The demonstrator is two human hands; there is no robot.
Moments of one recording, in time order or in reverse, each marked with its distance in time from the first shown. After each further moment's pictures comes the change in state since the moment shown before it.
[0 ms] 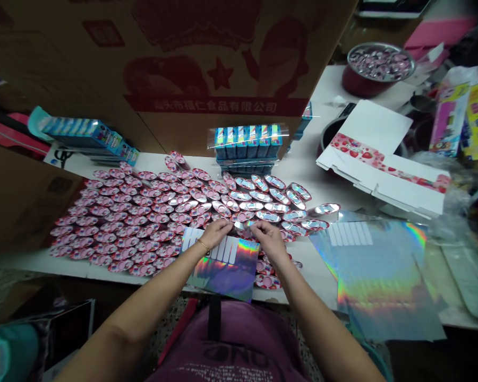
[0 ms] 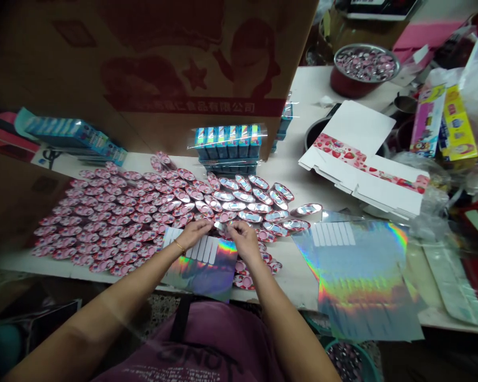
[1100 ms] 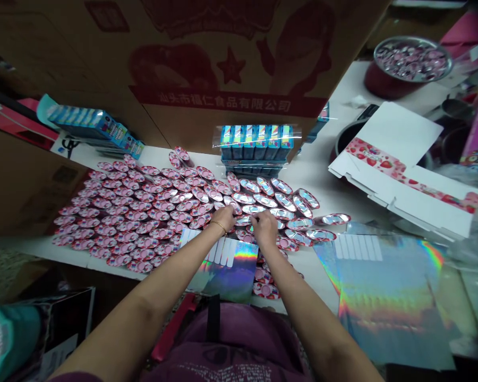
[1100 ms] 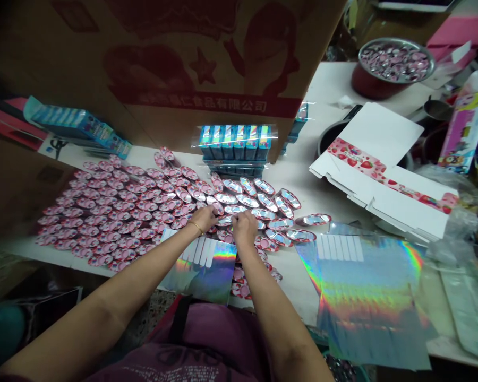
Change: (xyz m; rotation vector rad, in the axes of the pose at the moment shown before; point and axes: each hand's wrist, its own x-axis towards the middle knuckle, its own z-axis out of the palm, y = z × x) left_hand 0.065 0.023 0.004 0.665 0.040 -0.237; right_hand 0.064 0.035 0.011 -1.003 0.163 -0.209
